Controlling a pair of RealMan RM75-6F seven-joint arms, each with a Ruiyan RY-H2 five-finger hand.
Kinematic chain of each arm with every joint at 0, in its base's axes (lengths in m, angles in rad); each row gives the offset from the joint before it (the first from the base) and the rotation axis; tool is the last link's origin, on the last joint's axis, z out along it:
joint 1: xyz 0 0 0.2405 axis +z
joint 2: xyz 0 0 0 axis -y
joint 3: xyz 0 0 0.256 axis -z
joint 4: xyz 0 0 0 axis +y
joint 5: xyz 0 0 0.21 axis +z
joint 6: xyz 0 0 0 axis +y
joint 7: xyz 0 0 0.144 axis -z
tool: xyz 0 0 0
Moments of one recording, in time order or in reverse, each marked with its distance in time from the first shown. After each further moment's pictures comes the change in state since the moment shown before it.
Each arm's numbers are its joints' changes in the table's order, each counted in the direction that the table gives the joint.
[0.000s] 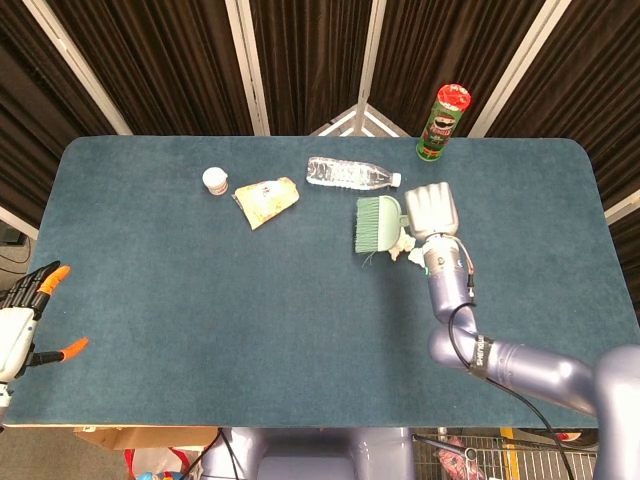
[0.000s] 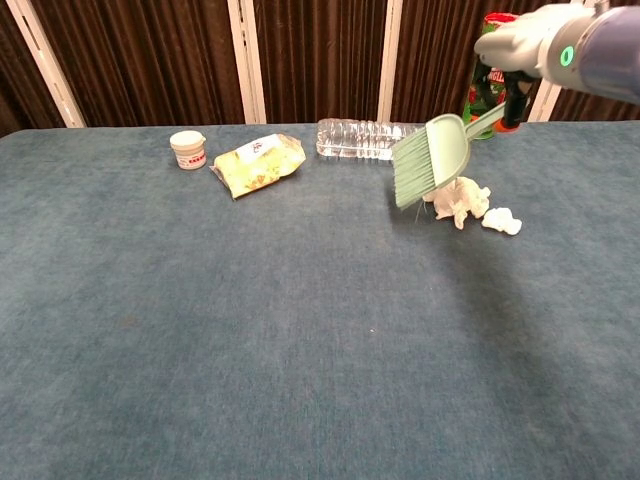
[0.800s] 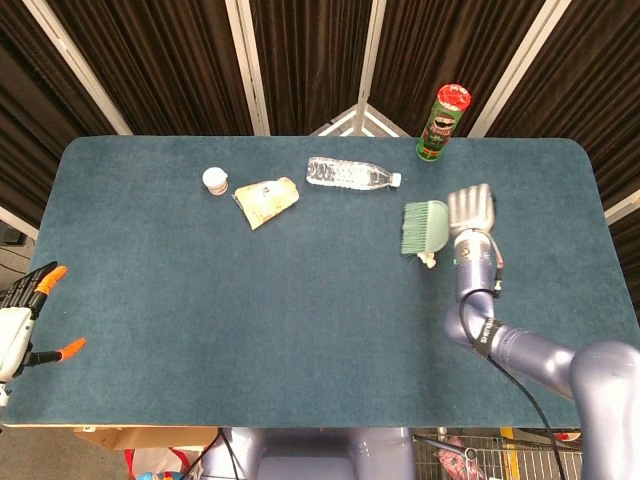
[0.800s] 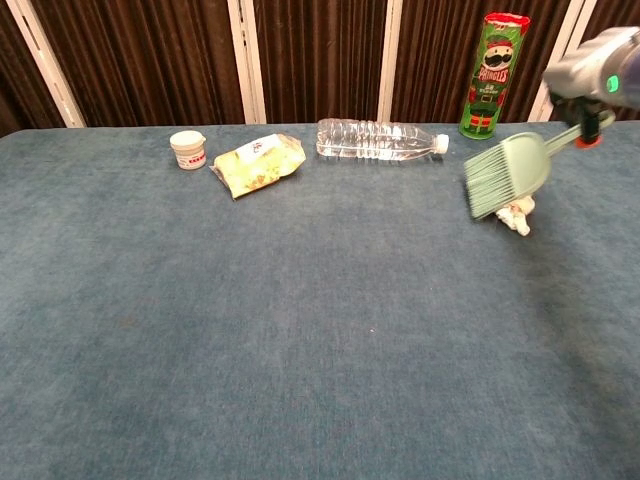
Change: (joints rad) left arm -0.002 -0.006 0.001 -0.008 -0.016 -0.013 0.007; right arm 0.013 -0.018 0.135 0.185 0.199 -0.045 0.178
